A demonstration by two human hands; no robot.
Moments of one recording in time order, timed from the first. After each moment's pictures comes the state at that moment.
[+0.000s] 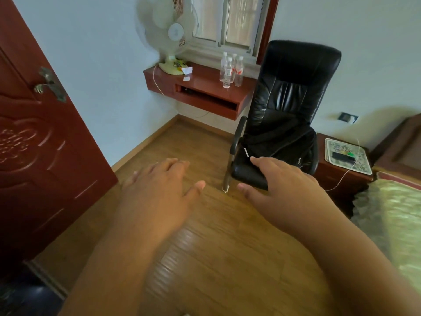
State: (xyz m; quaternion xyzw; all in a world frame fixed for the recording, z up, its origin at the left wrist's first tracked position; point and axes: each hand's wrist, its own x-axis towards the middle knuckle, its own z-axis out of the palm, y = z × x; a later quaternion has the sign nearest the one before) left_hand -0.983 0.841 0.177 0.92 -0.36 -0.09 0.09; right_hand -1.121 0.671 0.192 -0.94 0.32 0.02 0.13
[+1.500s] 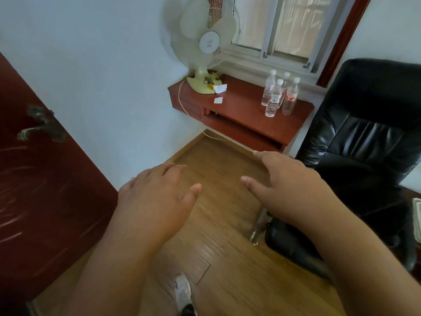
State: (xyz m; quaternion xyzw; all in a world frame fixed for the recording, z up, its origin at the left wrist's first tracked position) left_hand -0.603 0.598 0.168 0.96 -0.24 -0.09 0.06; right_hand -0.703 0.396 0.183 -0.96 0.24 0.03 0.16
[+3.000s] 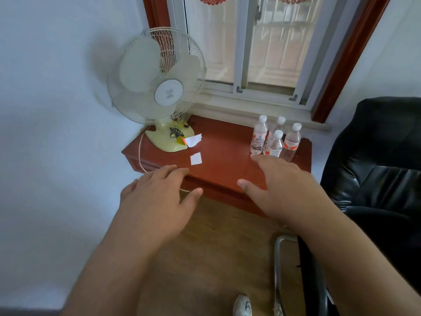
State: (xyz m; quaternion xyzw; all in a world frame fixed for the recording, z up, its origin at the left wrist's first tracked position) left_hand -0.162 0.343 0.176 0.92 -0.38 -0.08 0.05; right_hand -0.310 0.175 0.176 -0.92 0.36 -0.01 0.15
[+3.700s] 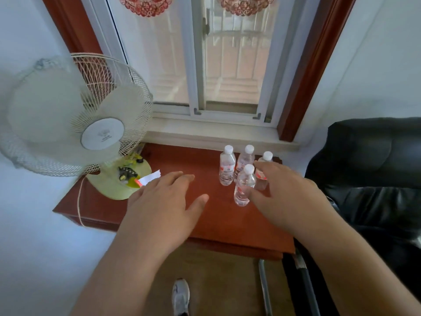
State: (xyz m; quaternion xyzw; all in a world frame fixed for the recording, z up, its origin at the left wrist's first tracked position) left_hand -0.072 0.129 0.165 0.86 -0.50 -0.08 0.07; right_hand -0.246 -0.004 0.162 -0.86 0.48 -0.04 0.14
